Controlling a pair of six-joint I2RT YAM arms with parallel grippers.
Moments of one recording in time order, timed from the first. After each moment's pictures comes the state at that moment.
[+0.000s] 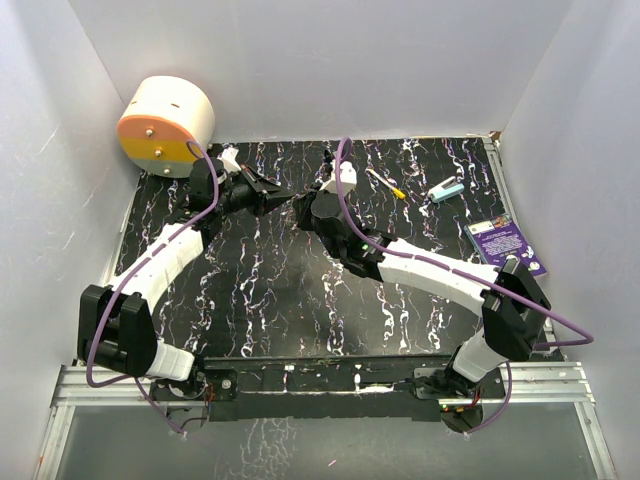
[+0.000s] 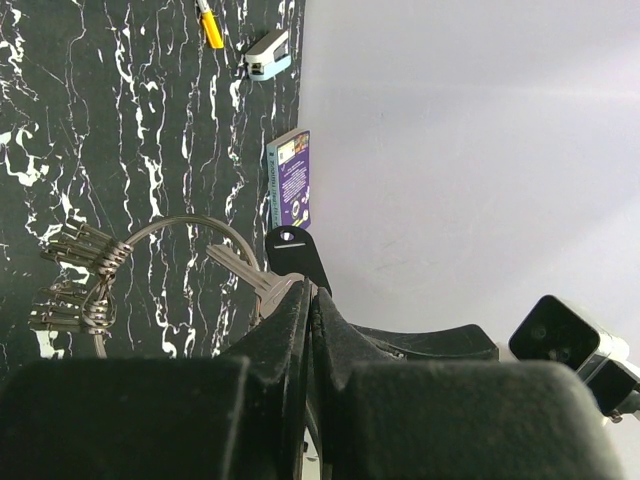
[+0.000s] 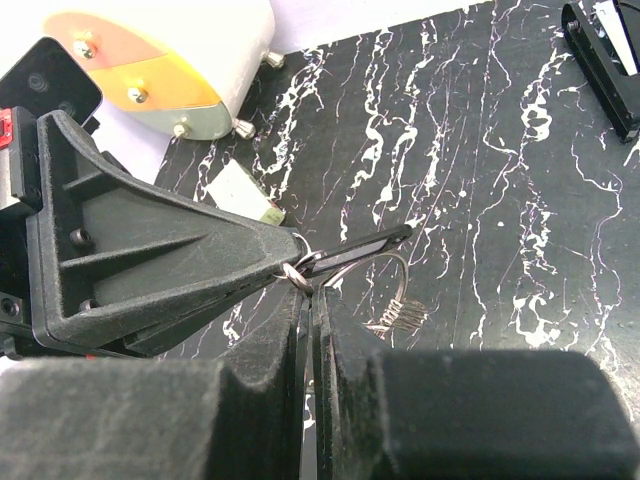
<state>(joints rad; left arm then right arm) -0.29 1.41 1.03 0.03 0.60 -1.22 0.92 1.56 1.19 0.13 0.53 0.66</state>
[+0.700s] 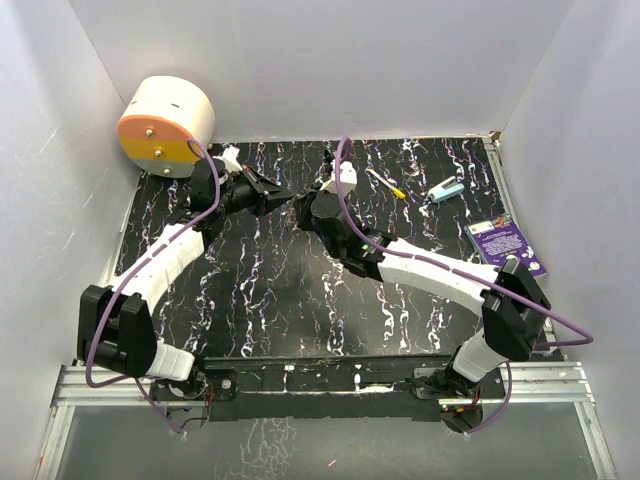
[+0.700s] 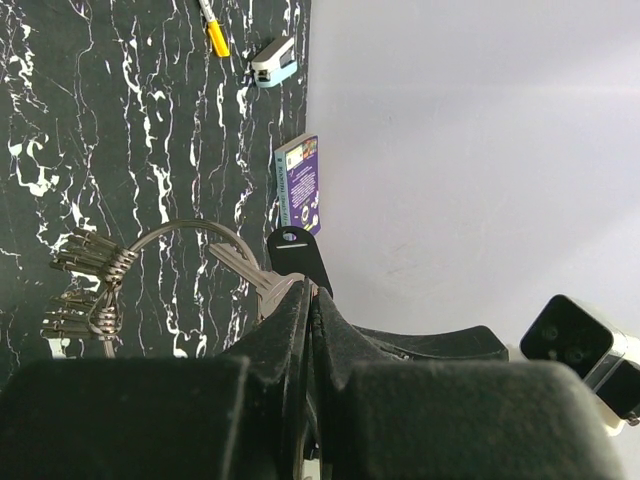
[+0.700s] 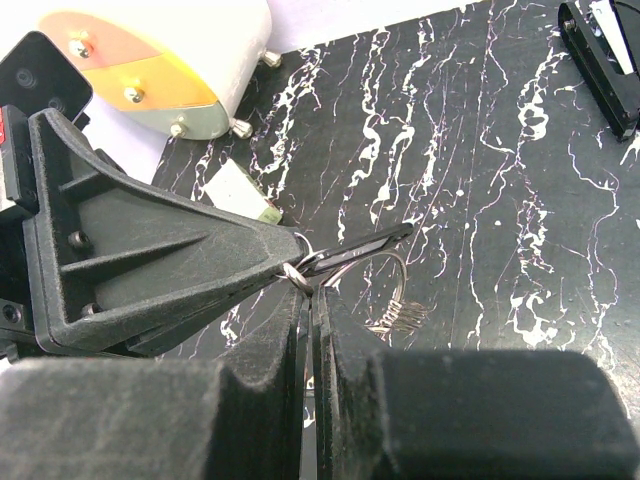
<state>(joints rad) -0.30 1.41 1.03 0.03 0.57 -1.19 0.92 1.56 1.19 0.12 0.53 0.66</state>
